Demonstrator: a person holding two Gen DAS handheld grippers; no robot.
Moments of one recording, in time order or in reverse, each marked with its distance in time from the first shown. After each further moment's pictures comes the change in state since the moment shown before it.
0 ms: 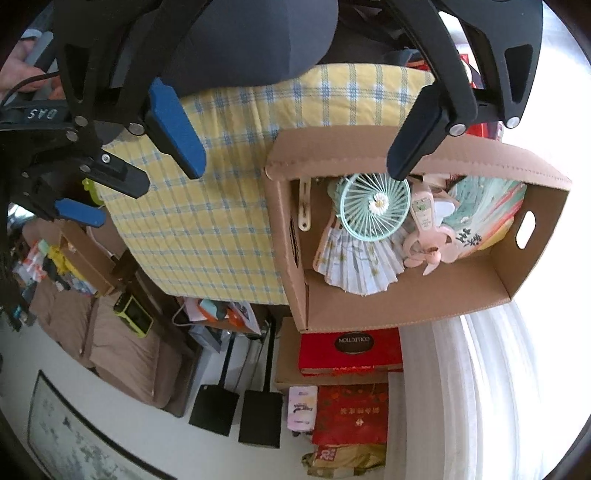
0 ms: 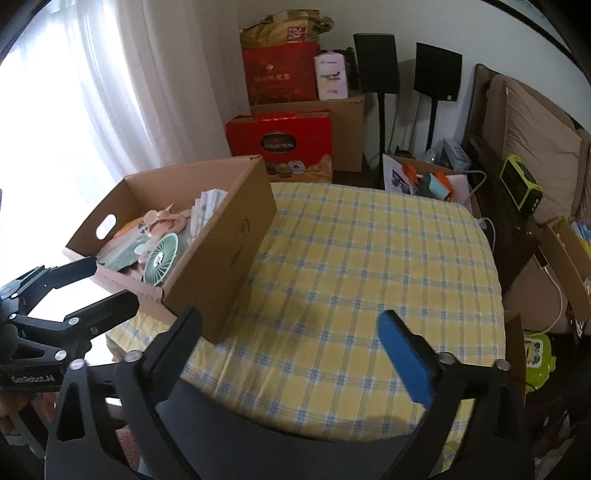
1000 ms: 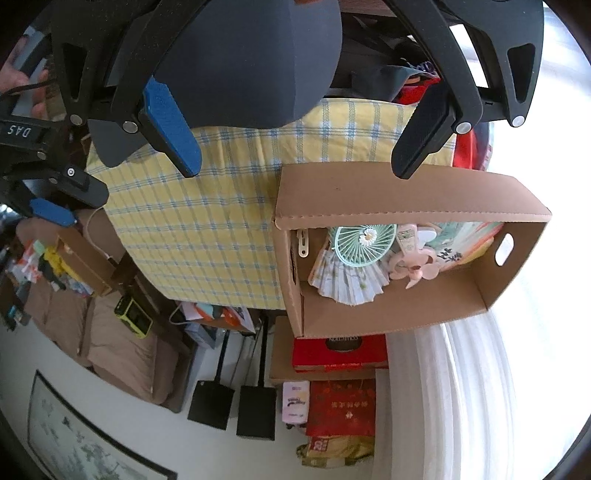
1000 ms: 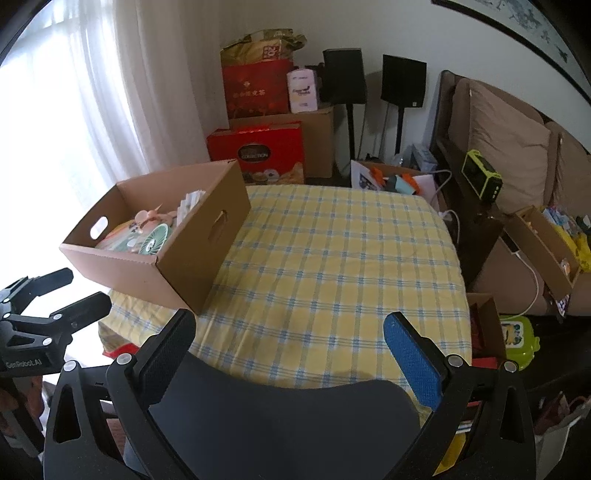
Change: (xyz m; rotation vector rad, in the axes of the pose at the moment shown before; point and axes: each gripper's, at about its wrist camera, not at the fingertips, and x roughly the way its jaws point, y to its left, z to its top) left arm -0.036 -0.014 -0.039 -0.003 -0.041 0.055; right arm -0.055 -0.013 -0.044 0.034 -0.065 -0.085
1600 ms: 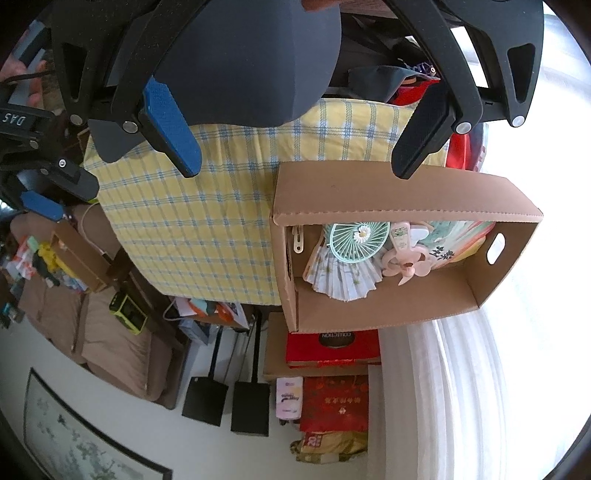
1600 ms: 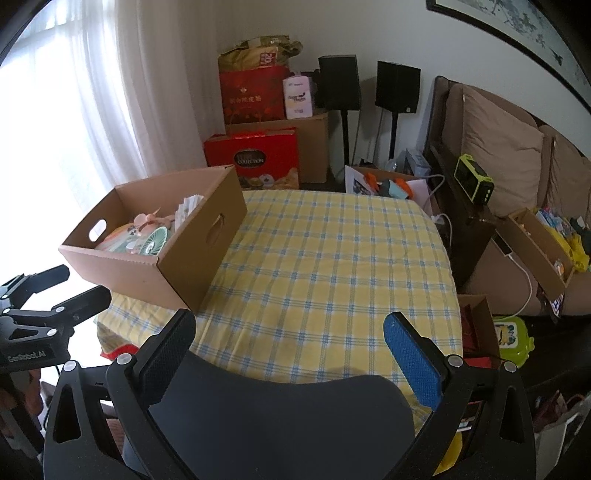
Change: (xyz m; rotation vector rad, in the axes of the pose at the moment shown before) left arm -0.006 -0.001 0.001 -0.013 -0.009 0.028; right arm -0.012 -0.001 -0.003 -0.001 -0.020 -0.018
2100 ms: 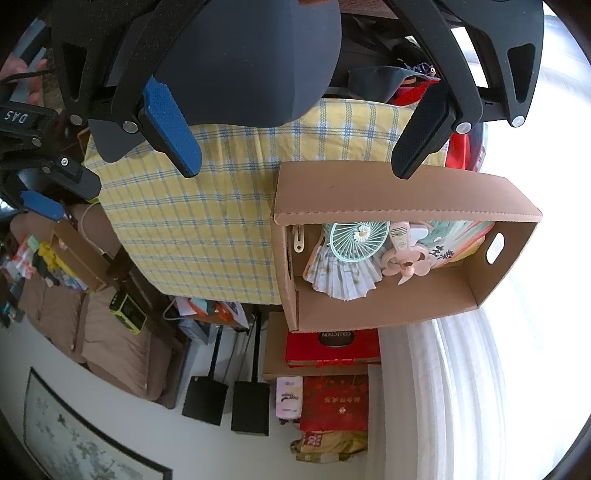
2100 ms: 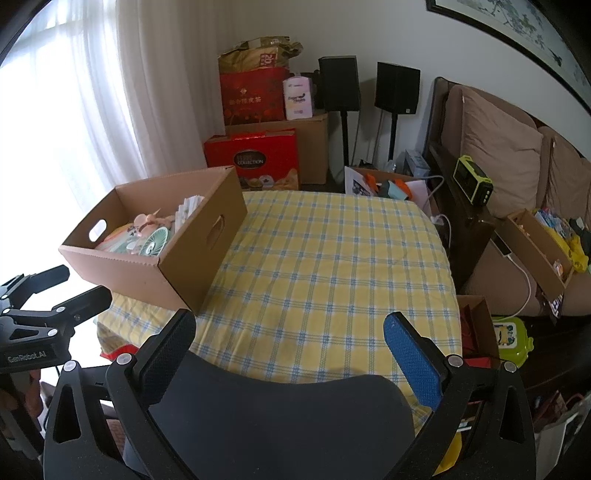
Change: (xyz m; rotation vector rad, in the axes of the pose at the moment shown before) left arm -0.002 -0.001 0.000 0.001 -0.004 0.002; right arm -0.001 0.001 0.001 0.001 -0.002 -0.003
